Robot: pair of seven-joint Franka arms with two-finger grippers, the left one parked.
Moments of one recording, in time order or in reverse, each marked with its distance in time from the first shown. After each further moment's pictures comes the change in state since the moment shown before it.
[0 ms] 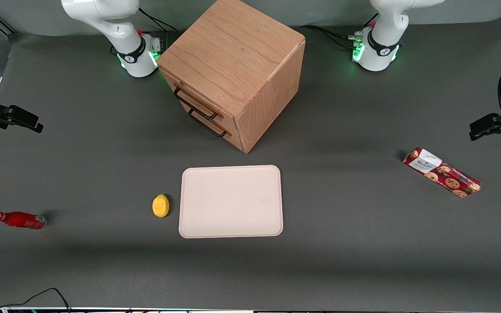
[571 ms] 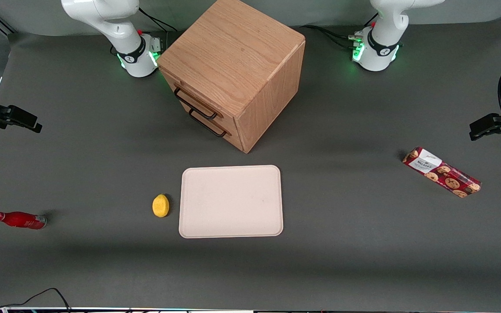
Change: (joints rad) arm 0.000 0.000 -0.003 0.001 0.000 0.000 0.000
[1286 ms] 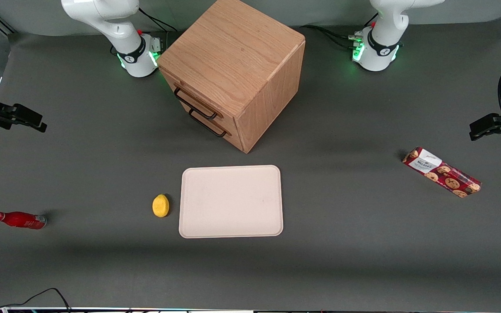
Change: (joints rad) arm 0.025 0.000 0.028 0.012 0.012 0.000 -0.003
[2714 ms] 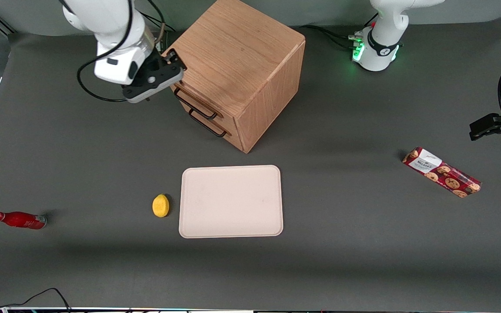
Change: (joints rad) arm 0.606 0.044 0.007 0.032 0.039 -0.049 0.001
